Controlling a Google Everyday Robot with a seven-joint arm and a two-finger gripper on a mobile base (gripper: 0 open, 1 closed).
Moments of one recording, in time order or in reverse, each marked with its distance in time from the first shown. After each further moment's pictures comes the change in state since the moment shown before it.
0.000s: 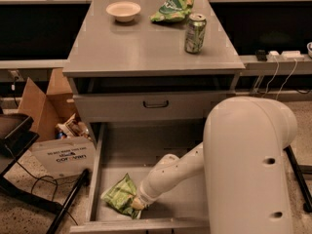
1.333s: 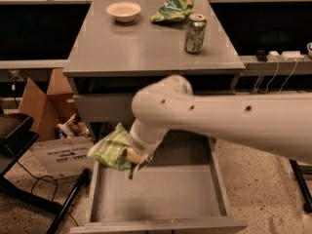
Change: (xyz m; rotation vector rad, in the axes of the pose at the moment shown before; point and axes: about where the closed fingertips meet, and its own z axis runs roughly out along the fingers) arm -0.112 0.043 -0.290 0.166 0.087 -0.068
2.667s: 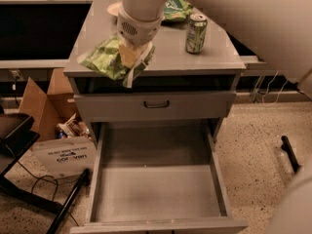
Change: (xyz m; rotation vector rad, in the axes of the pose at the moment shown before) arm -0.130 -0.112 -0.223 0.157 -0.022 0.009
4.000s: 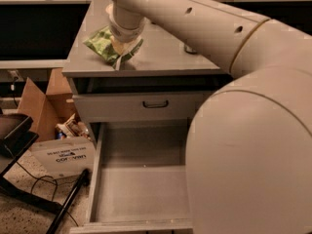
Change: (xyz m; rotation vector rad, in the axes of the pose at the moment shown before) arm -0.081 -0.098 0.089 0.185 -0.147 0.171
